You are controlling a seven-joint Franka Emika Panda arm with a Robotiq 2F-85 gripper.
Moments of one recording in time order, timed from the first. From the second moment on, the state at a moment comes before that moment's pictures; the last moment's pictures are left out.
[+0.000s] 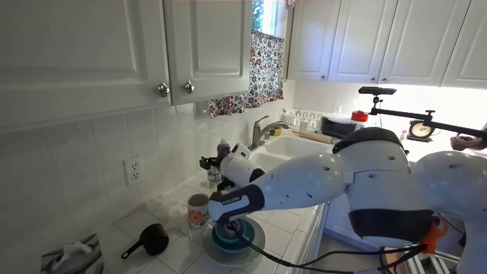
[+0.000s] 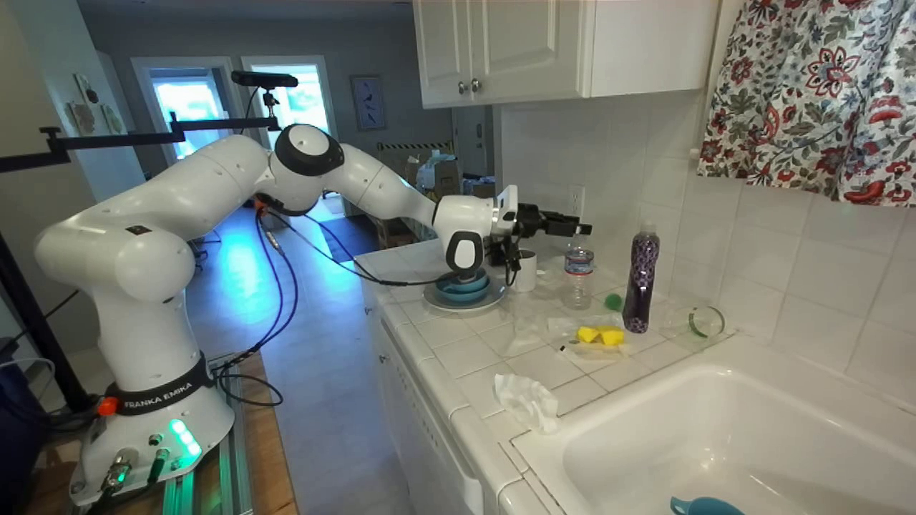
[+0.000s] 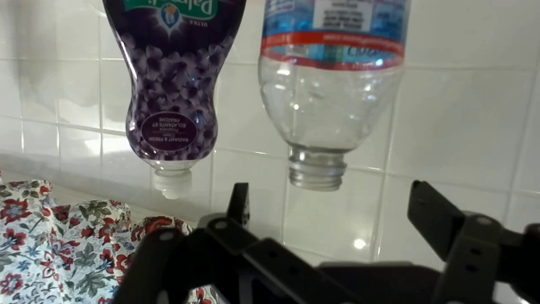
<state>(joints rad) 0.60 1.18 -0.78 -1.52 1.02 3.69 -0.09</state>
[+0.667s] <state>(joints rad) 0.56 0.88 -0.54 -1.69 0.63 3.99 -0.09</state>
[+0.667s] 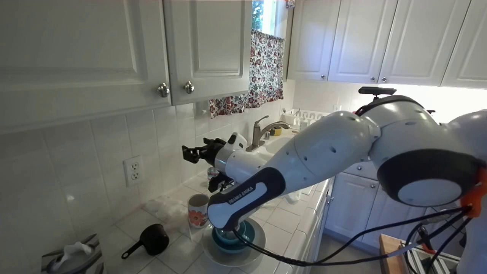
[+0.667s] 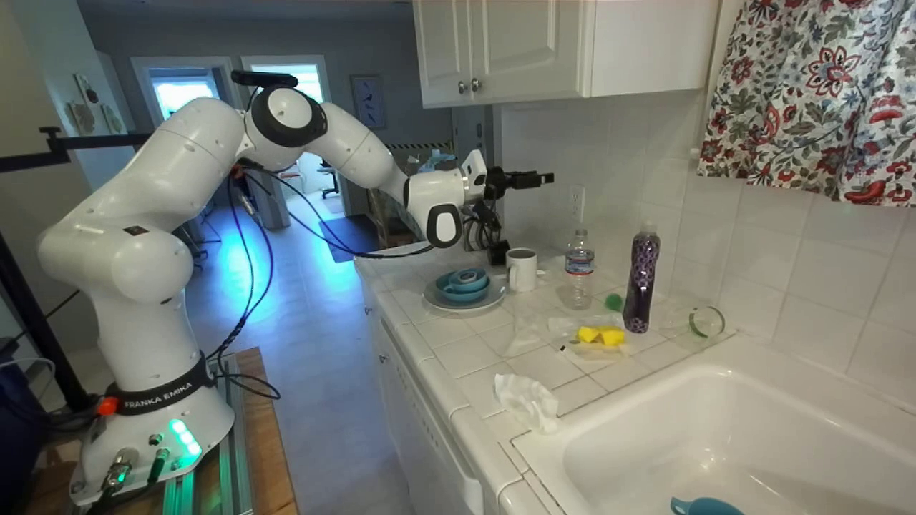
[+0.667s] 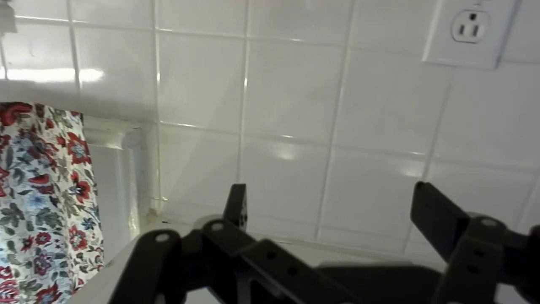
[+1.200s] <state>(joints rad) 0.39 0.72 -0.26 -1.80 0.51 4.05 -0.19</state>
